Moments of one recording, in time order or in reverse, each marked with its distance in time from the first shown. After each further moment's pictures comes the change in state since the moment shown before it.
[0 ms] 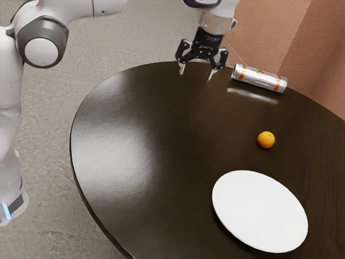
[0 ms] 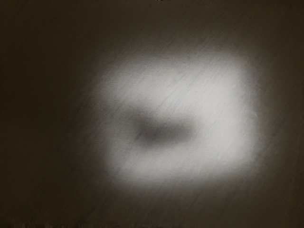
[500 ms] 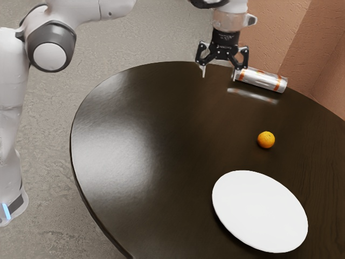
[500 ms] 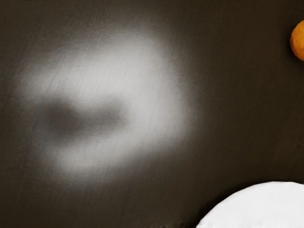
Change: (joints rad) arm 0.043 0.065 -0.069 0.088 -0.100 0.147 0.293
